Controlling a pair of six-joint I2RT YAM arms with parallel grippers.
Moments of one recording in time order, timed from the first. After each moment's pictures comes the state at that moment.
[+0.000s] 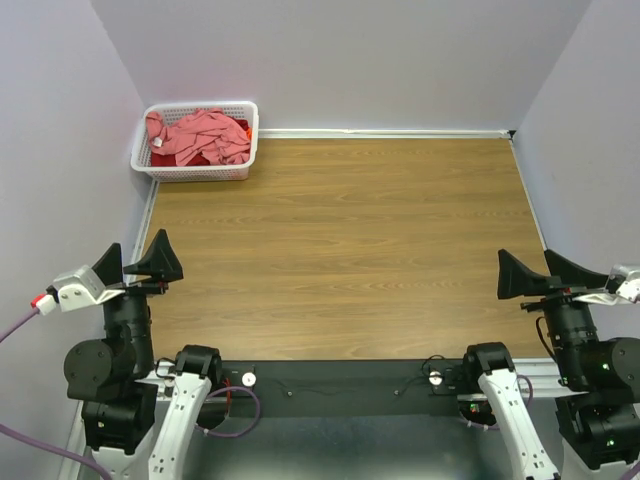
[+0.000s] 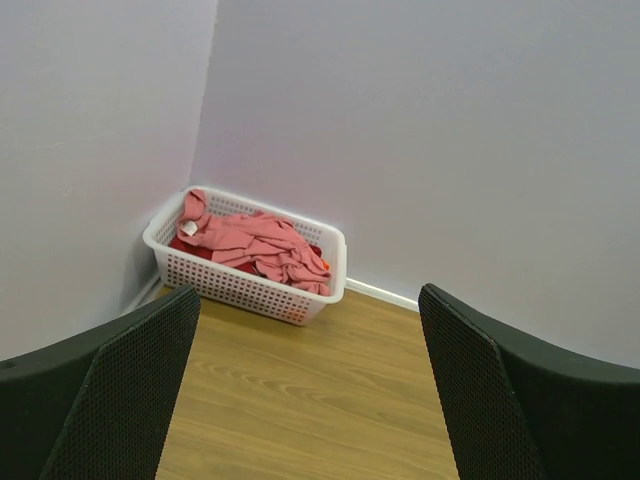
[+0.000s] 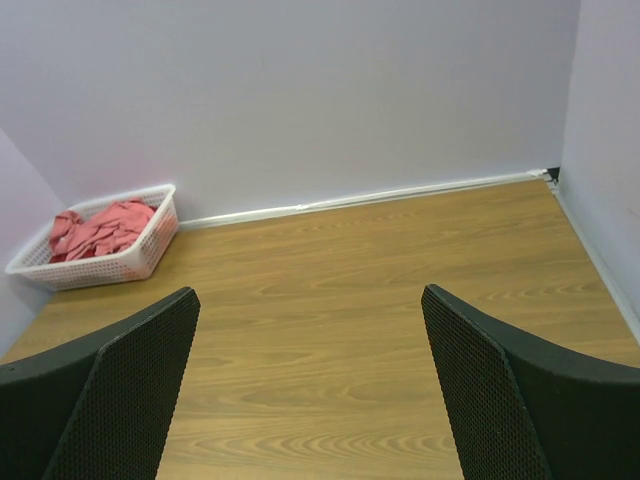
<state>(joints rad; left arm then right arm) -0.13 0.16 0.94 -0.44 -0.31 -0.25 0.11 0.20 1.08 -0.70 0.04 0.24</state>
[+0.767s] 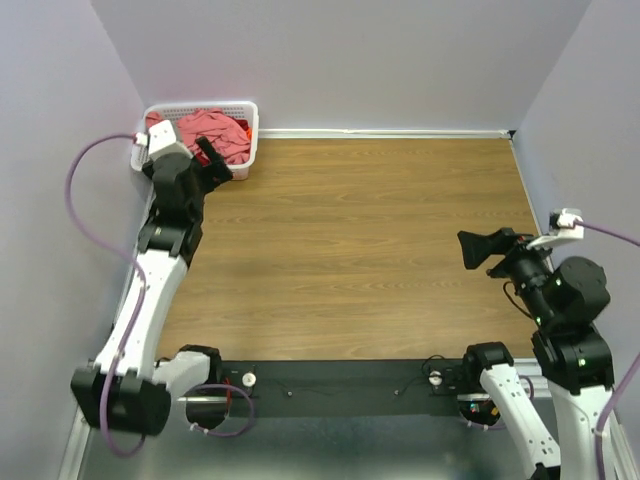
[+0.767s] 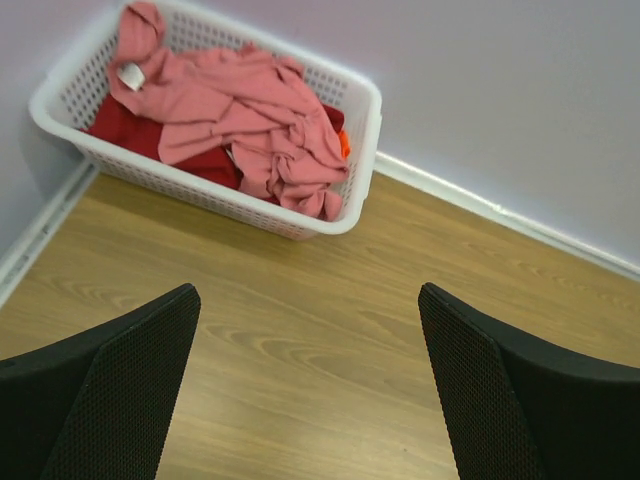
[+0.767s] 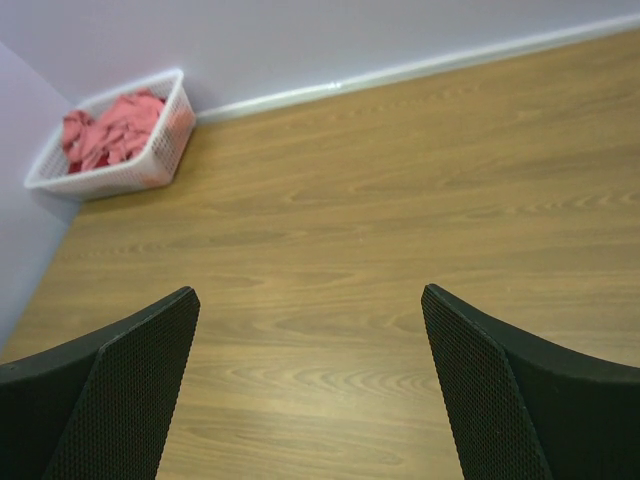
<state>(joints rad) -0.13 0.98 1.05 -0.21 -0.30 -0.39 0.12 0.38 0.95 -0.64 -0.08 0.35</state>
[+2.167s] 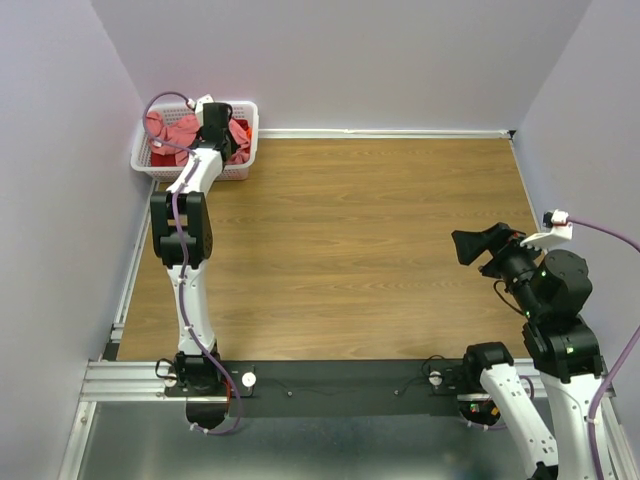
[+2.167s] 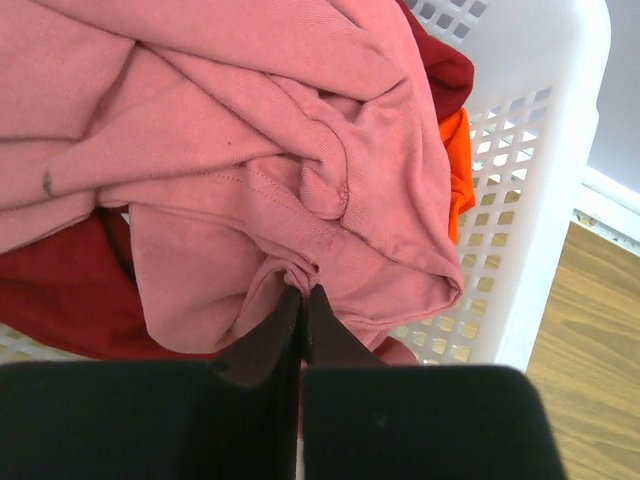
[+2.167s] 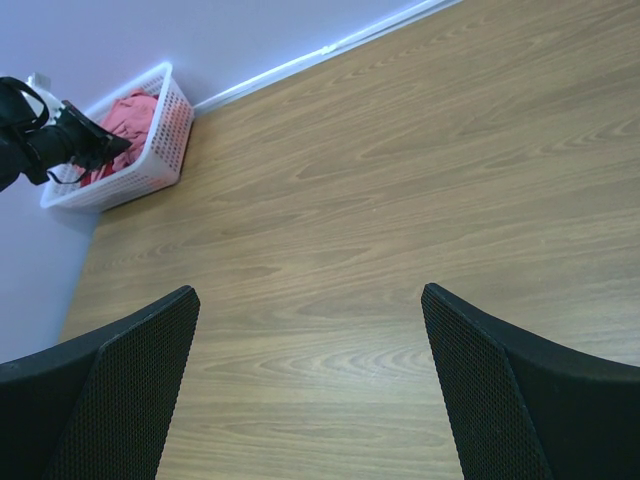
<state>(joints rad) -0.02 2.26 1.92 -0.25 -0.24 -0.44 0.12 0.43 0.87 -0.62 -0.05 0.51</state>
